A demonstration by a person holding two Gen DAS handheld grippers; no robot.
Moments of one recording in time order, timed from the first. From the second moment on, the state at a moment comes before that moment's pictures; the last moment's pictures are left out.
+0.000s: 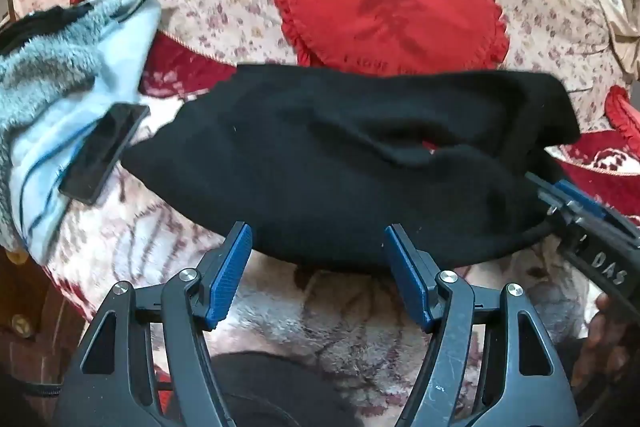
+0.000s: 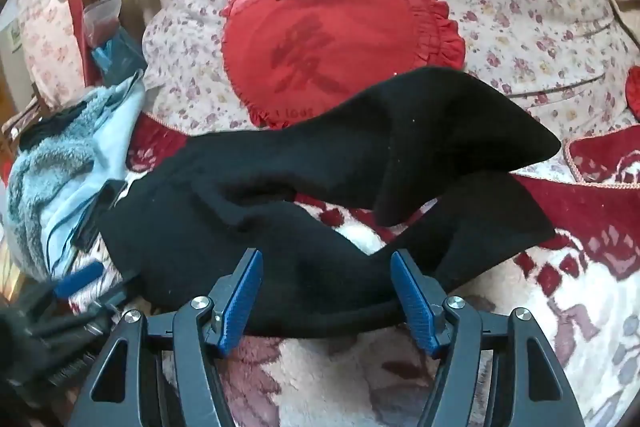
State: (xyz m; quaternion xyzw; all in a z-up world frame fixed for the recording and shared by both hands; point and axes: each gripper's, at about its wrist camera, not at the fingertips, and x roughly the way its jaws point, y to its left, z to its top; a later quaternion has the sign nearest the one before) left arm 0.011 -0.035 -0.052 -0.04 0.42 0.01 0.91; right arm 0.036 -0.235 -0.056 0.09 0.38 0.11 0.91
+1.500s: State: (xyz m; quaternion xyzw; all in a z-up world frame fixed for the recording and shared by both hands) left arm 0.018 -0.033 -0.074 -0.05 0.43 0.03 0.90; right arm 0.041 -0.236 -0.082 0.11 0.39 0.10 0.91
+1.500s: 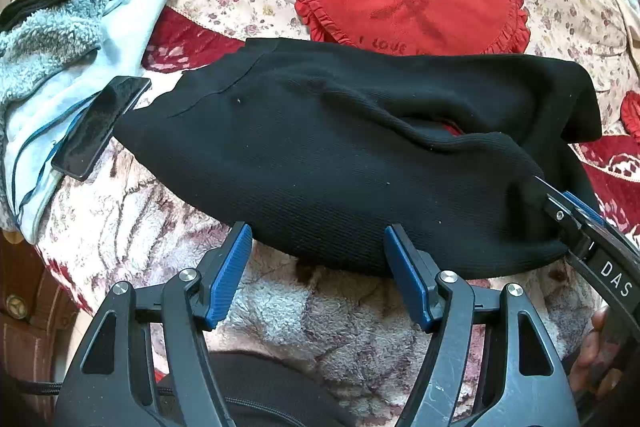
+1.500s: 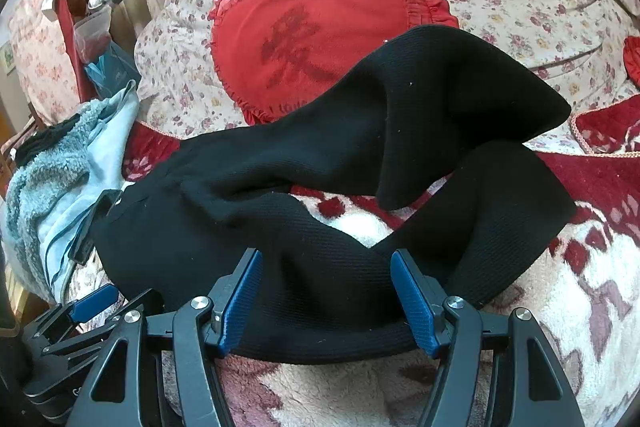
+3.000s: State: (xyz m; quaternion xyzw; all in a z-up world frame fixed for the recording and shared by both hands) left arm 0.017 -0.036 -0.077 -0.05 0.44 0.03 0.90; right arm 0.044 -0.229 -0.089 0.08 0.41 0.09 0.90
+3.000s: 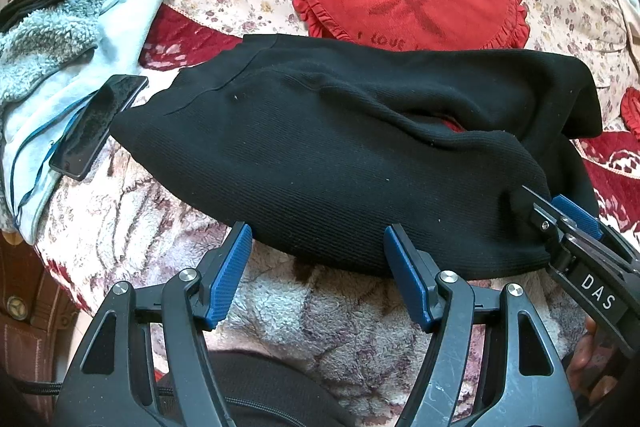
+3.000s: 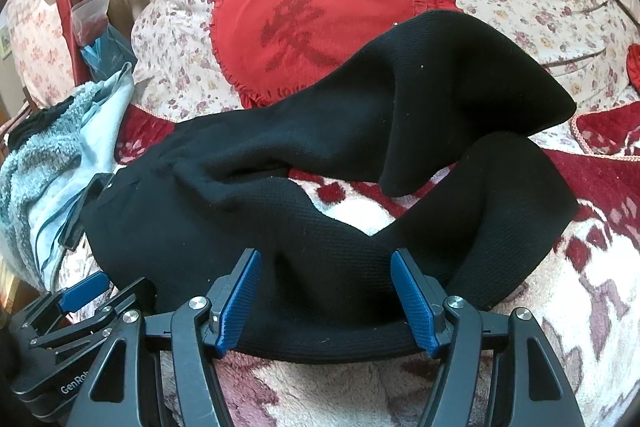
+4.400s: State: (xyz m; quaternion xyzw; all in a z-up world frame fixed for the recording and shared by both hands) left arm 0.065 0.098 -0.089 -0.25 0.48 0.08 0.84; right arm 0.049 -0.416 -0.096 0.28 0.46 0.00 0.84
